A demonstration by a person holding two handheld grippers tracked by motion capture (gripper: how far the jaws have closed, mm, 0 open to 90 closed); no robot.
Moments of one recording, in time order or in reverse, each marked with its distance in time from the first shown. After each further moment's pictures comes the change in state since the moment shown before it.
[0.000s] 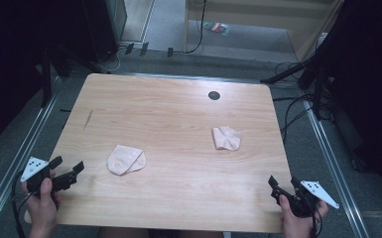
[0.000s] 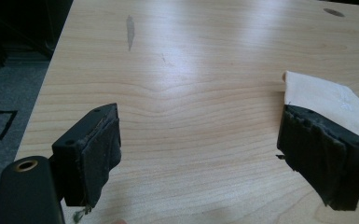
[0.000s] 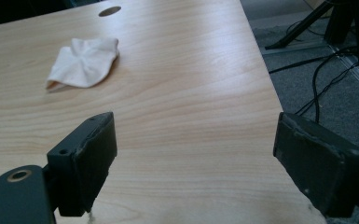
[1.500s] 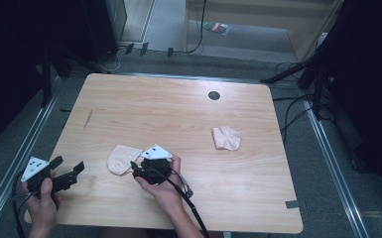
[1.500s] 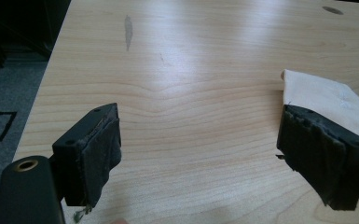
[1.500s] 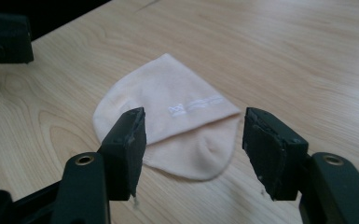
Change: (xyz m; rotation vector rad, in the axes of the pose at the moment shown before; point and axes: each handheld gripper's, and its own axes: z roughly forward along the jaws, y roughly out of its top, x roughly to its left) left arm -0.001 0.000 0.000 0.006 -0.002 0.012; right arm 0.366 -0.017 0.115 0.222 0.536 -0.416
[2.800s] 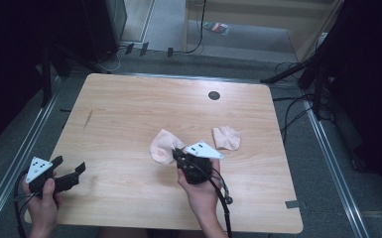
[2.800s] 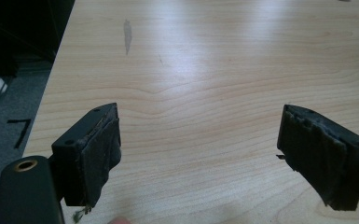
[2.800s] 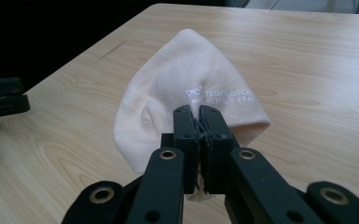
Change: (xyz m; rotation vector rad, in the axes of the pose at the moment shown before) left arm -0.009 0.001 -0.001 0.004 0.038 0.077; right arm -0.054 0.011 -0.111 -0.106 -0.093 0.133
